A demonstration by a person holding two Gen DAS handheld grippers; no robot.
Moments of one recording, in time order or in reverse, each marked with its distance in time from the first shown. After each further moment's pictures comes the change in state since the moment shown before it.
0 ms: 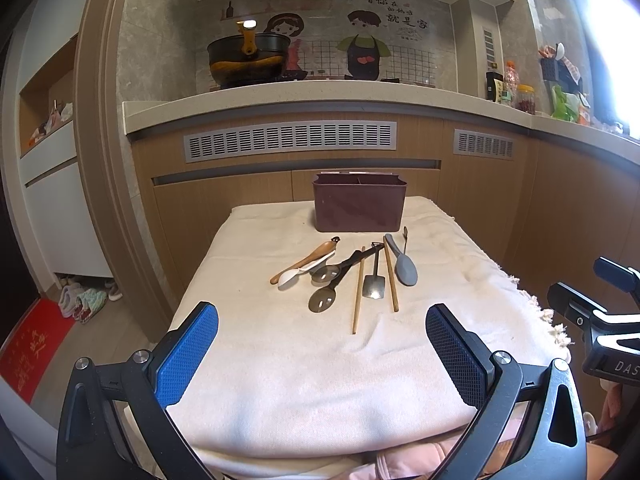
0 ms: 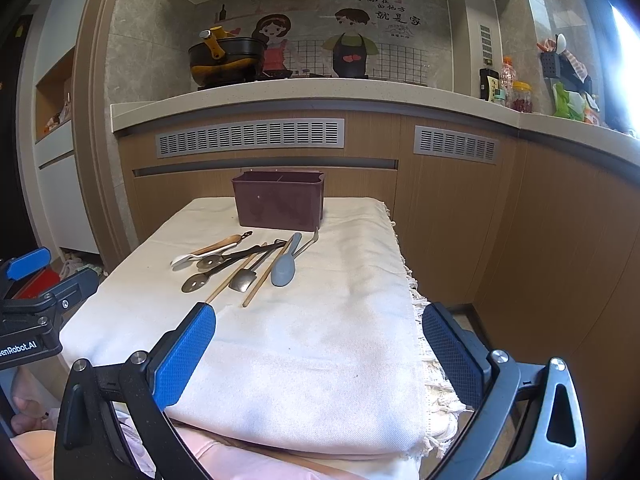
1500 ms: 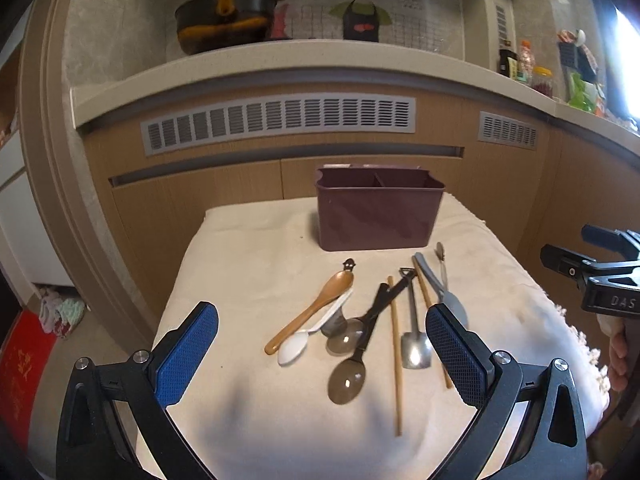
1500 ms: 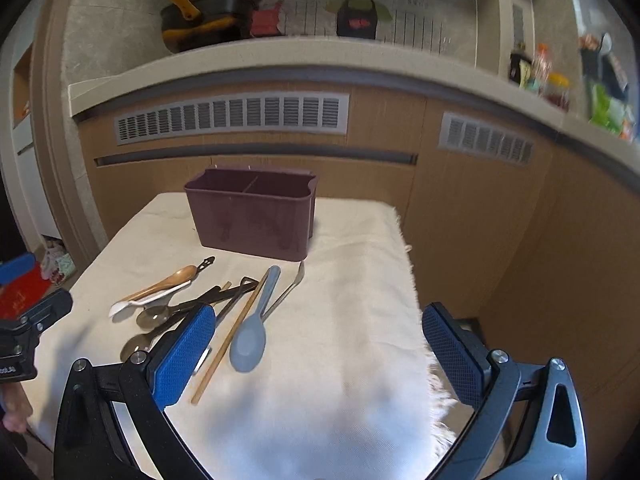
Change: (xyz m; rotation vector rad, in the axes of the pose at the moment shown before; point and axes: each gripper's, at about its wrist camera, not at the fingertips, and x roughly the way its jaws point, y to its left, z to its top) left arm 0.166 0.035 0.074 0.005 0.113 -0.059; right arm 0.170 -0.009 0.089 -0.027 0.142 -0.015
